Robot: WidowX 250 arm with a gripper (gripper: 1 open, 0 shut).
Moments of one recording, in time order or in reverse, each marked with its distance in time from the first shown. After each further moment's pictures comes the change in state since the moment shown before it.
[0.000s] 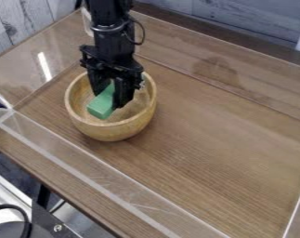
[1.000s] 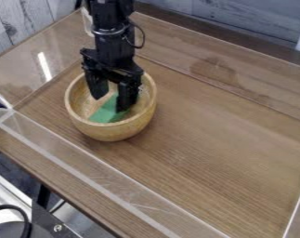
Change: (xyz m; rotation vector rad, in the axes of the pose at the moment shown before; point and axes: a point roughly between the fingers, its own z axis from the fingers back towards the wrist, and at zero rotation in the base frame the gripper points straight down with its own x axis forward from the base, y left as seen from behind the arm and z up) arm -0.003 0.002 -0.005 -0.014 0.049 0.021
